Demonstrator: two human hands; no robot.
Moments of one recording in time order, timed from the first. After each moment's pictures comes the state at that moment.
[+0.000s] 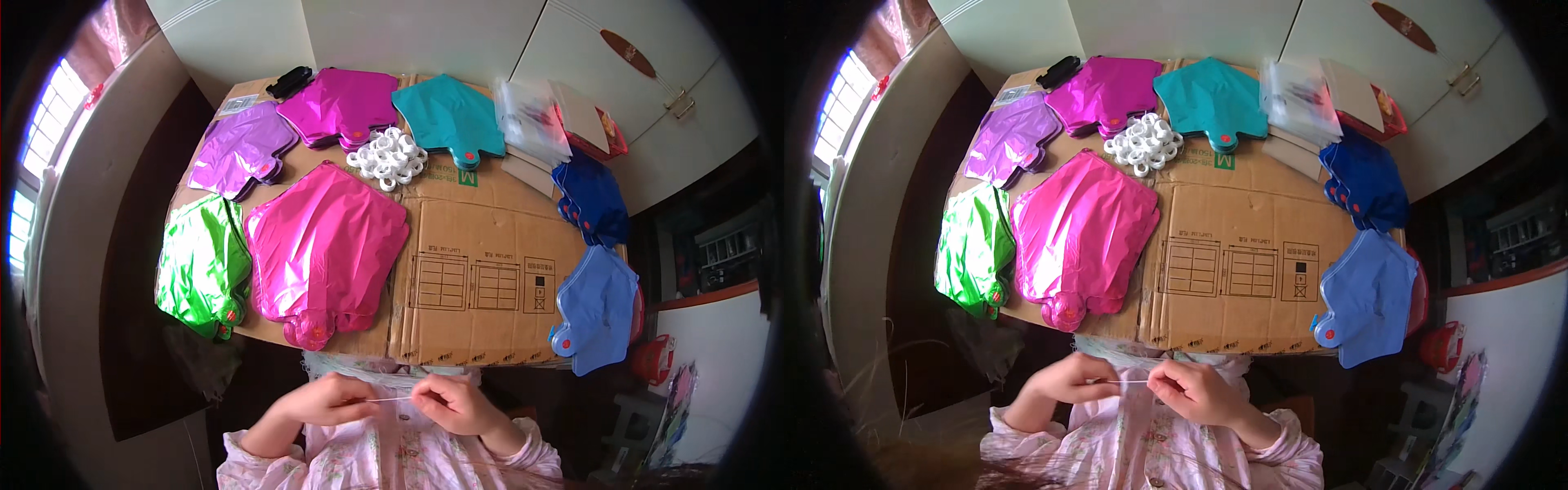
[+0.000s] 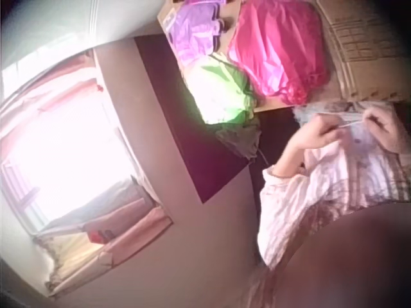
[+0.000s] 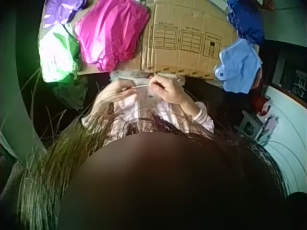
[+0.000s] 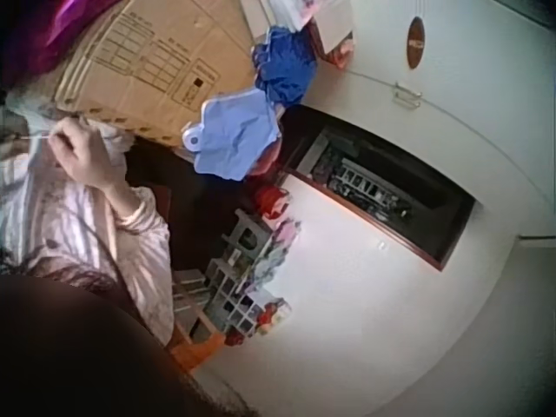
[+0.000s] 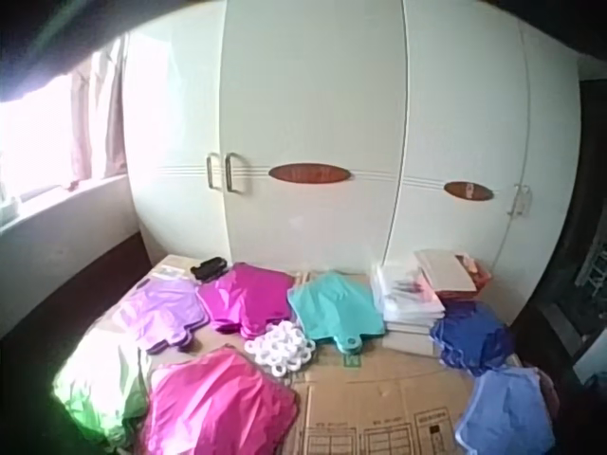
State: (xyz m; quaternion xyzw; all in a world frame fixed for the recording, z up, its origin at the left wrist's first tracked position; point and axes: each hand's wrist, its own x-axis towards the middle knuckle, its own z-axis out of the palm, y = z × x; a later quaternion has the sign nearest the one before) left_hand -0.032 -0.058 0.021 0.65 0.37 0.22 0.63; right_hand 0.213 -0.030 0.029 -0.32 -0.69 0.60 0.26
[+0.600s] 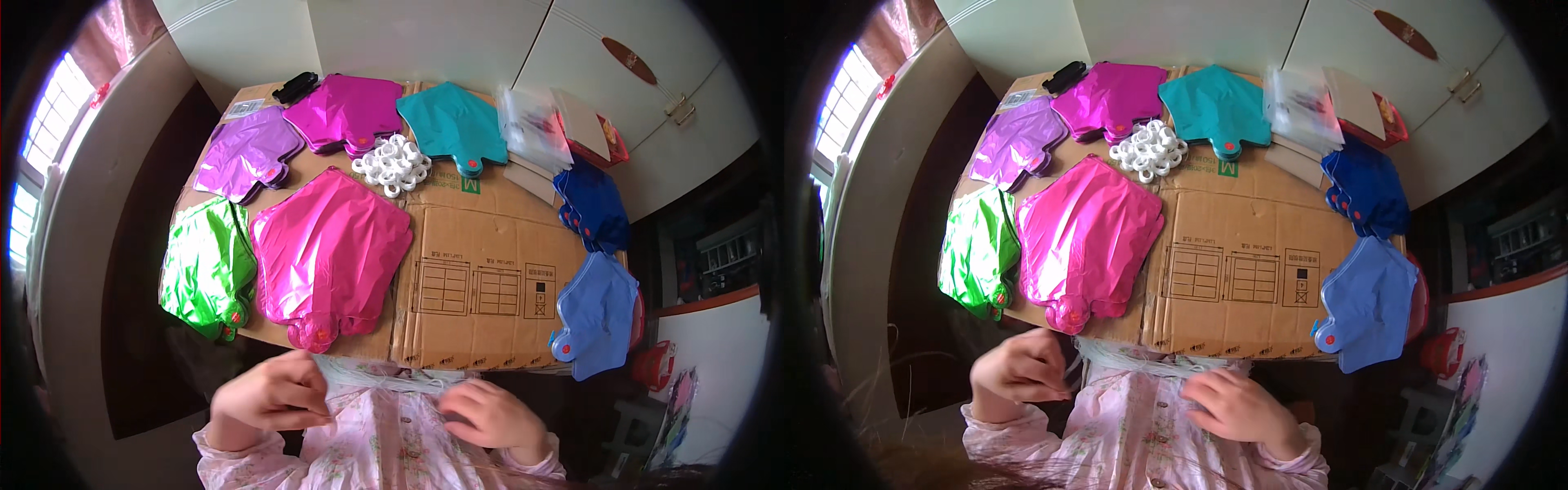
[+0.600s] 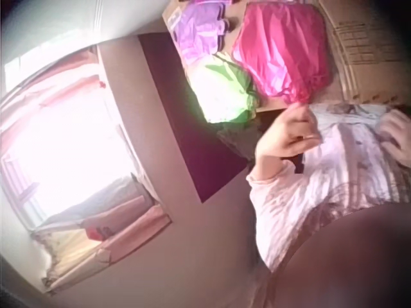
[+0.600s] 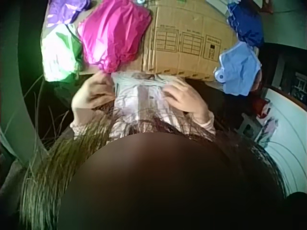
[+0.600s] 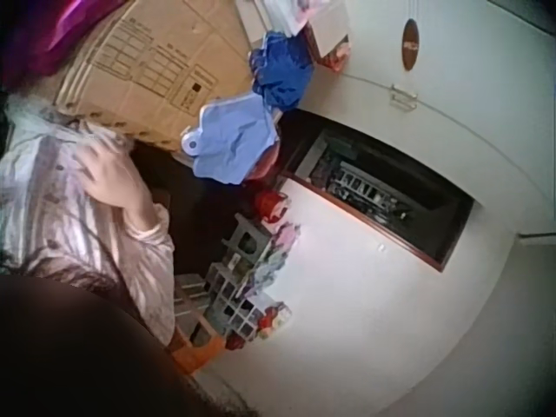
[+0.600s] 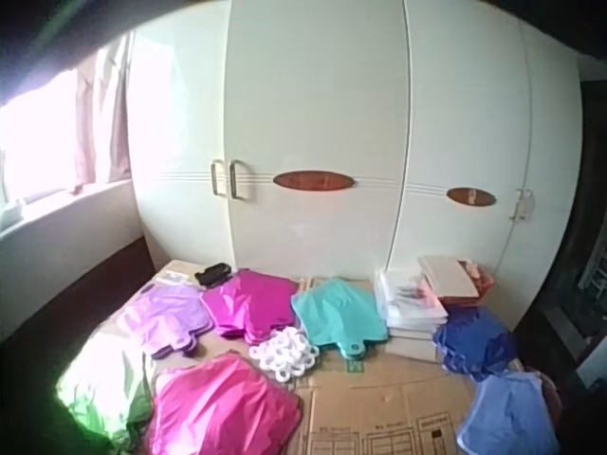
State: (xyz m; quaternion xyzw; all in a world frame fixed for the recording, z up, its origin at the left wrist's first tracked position) left_hand -0.081 -0.036 0.092 0.79 0.29 0.27 0.46; right_hand 0.258 -0.026 0.053 -0.26 -0.86 0.41 0.15
